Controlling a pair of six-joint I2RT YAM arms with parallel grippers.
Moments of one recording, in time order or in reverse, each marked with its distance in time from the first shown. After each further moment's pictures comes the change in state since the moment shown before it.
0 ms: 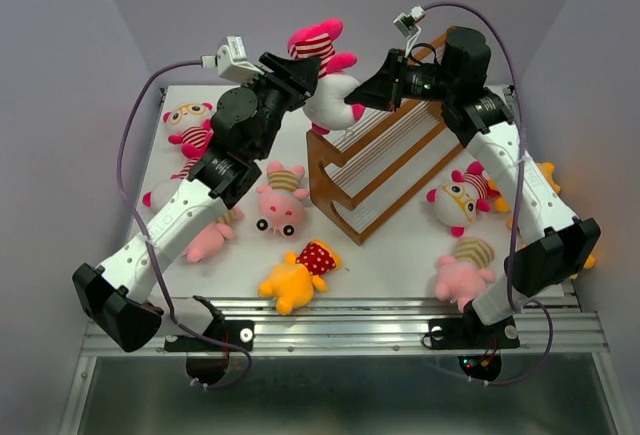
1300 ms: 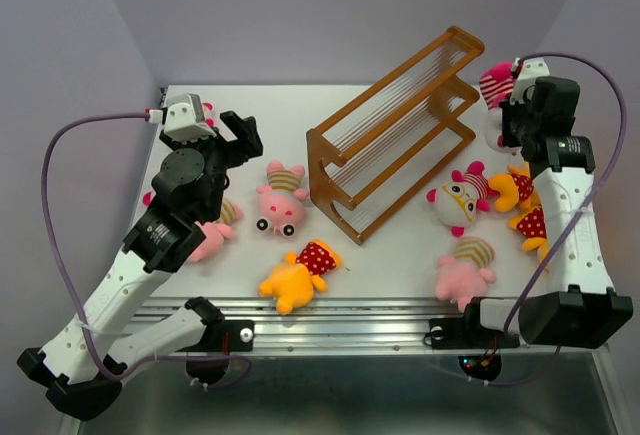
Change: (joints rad) left arm 0.001 -0.457 -0.259 -0.380 -0.297 0.471; right arm -0.451 -0.351 -0.295 -0.508 1.030 -0.788
